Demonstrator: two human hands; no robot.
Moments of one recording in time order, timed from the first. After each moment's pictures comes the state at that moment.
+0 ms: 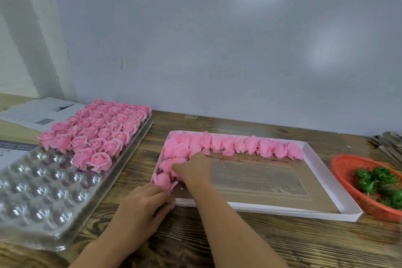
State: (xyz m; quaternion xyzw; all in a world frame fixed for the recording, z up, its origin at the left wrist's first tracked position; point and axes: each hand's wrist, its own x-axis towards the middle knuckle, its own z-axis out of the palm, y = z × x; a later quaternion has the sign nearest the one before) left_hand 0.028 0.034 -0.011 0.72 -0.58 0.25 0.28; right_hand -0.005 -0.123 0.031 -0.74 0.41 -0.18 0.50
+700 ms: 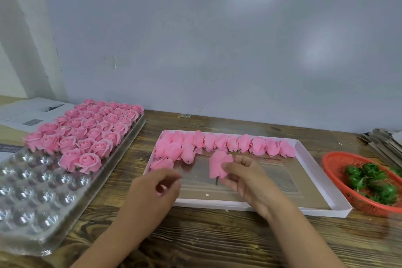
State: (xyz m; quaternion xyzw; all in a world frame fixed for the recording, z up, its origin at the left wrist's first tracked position) left_hand -0.010 0.008 0.037 0.77 -0.42 0.02 0.48; right_hand -0.130 -0.196 0.050 -0.48 0.23 -0.20 0.82
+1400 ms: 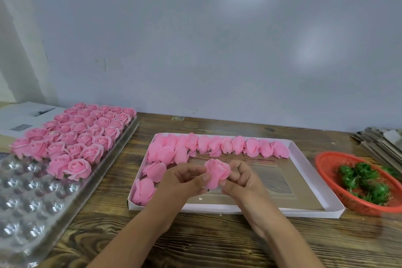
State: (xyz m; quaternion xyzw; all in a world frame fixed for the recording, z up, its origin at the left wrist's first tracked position) left_hand -0.028 -0.056 0.041 0.57 -0.32 -0.33 0.68; right_hand -0.155 -0.180 0.043 -0.61 0.11 -0.26 0.74
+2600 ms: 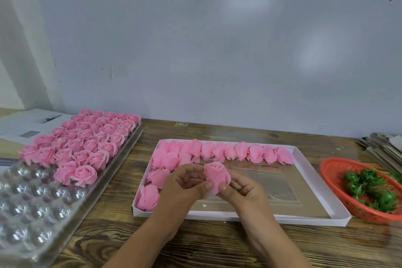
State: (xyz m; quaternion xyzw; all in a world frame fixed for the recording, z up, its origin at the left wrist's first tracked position) left_hand -0.030 -0.058 0.036 0.55 -0.30 -0.26 0.74; right_hand -0.148 -0.167 0.038 -0.60 0.11 -0.32 0.73
